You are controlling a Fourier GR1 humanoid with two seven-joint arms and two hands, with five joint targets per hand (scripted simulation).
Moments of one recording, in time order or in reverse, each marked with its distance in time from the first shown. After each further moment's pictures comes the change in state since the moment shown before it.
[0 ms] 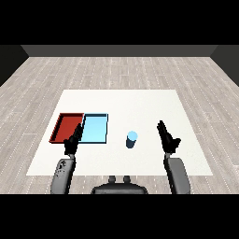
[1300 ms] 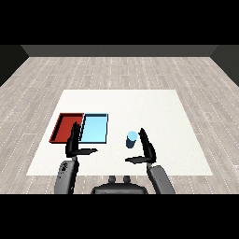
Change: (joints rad) left arm 0.028 -0.082 0.030 -0.008 0.063 -0.003 -0.376; right arm 0.114 0.123 0.299 0.036 0.016 -0.102 -0.341
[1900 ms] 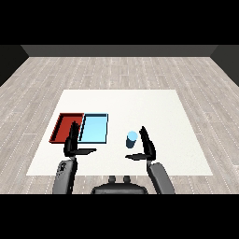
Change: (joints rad) left arm -0.003 0.014 0.006 -0.023 0.001 -0.005 0.019; right arm -0.045 0.008 -0.035 0.050 -0.027 -0.013 0.022
